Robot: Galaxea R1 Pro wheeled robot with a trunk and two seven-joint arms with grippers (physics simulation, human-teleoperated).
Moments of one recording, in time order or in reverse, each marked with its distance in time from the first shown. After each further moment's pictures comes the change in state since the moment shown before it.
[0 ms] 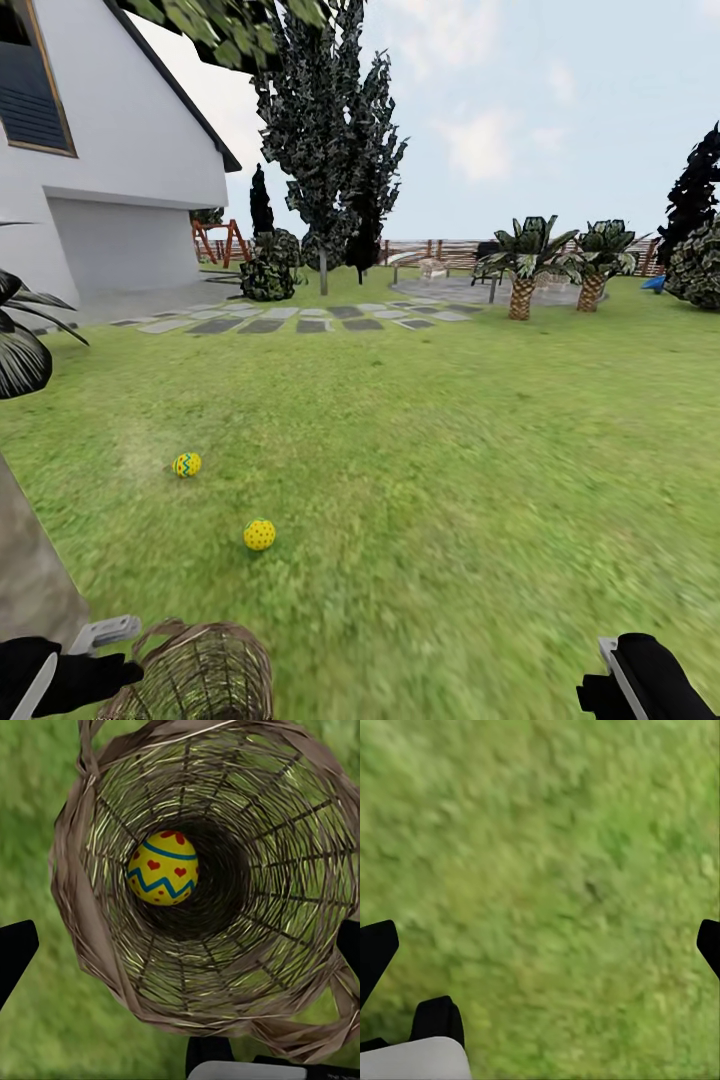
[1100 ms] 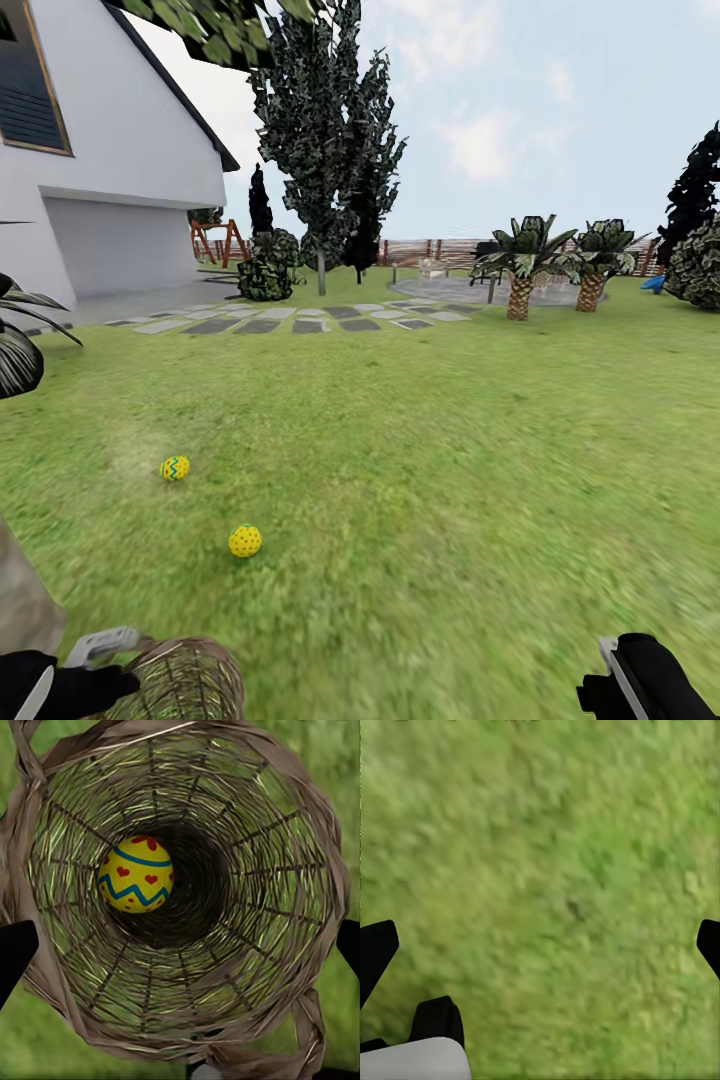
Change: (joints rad) left arm 0.000 0.000 0.003 0.074 0.005 -0.060 0.002; right arm 0.000 0.000 0.000 0.000 0.000 0.002 0.001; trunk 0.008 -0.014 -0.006
